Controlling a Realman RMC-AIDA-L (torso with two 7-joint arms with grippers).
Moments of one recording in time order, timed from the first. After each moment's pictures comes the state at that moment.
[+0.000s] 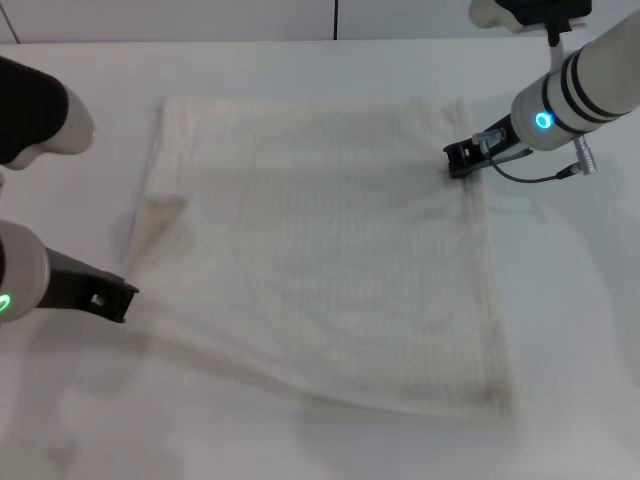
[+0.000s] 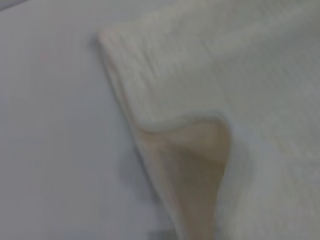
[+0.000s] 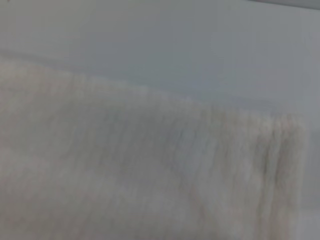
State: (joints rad) left arm -0.15 -2.06 -1.34 -1.99 2.89 -1.55 0.04; right arm 0.96 2.06 -1.18 -0.50 -2.69 -0.89 2.81
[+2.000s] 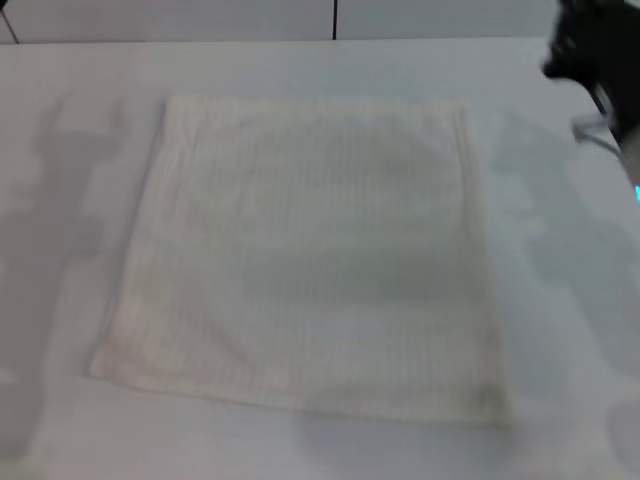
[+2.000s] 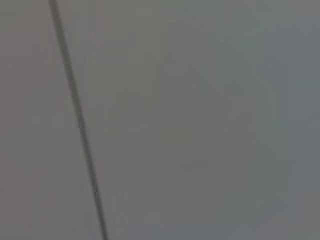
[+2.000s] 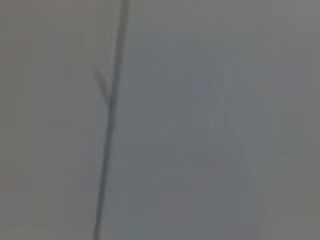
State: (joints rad) left arm 0.03 -2.07 -1.43 -1.49 2.88 0.18 0.21; right arm 0.02 2.08 -2.01 -1.13 -2.60 0.67 2.83
